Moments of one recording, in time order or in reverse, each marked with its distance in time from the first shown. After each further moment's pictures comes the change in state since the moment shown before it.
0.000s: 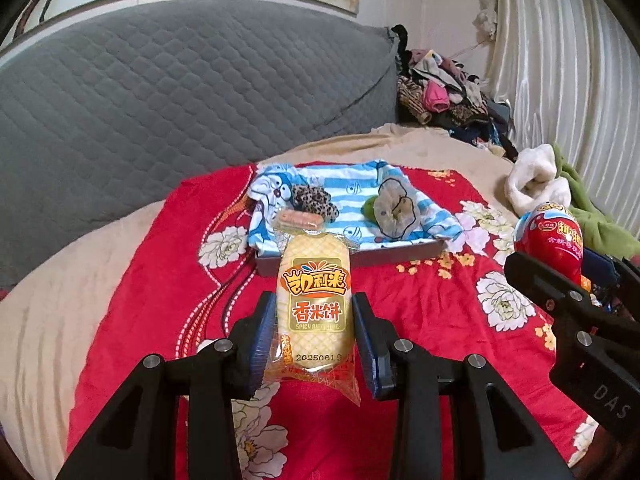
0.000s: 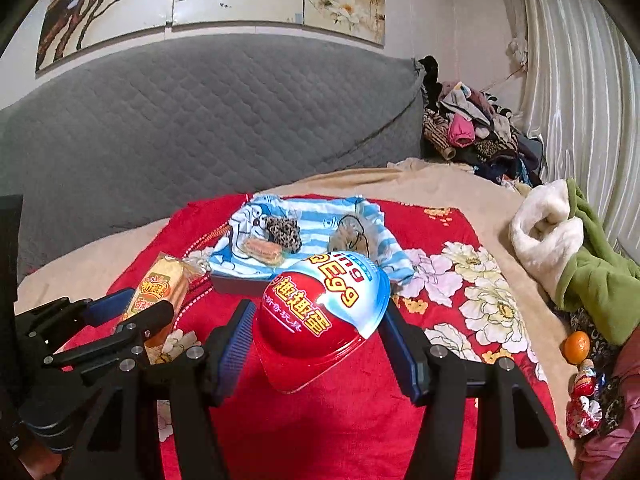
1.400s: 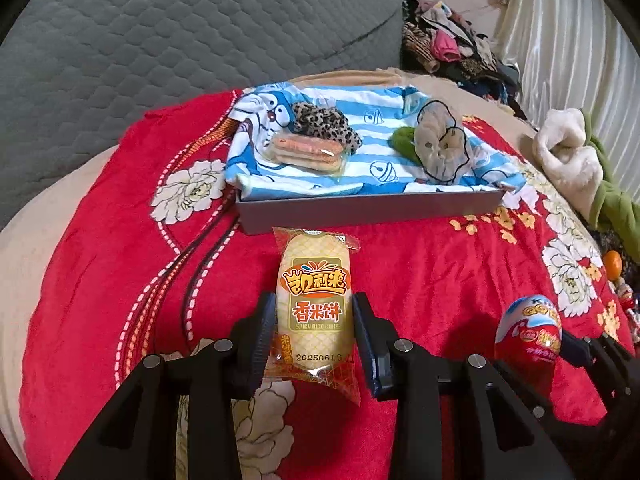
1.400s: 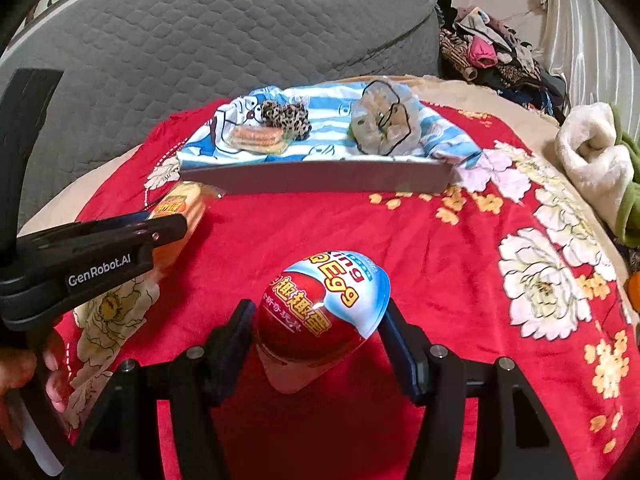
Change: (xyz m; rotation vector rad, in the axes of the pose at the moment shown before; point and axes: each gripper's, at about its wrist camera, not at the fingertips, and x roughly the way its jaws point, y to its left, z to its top) left arm 0.153 0.027 -0.024 -0.018 0.188 -0.057; right arm 0.134 0.013 -0.083 0.034 0.252 0.040
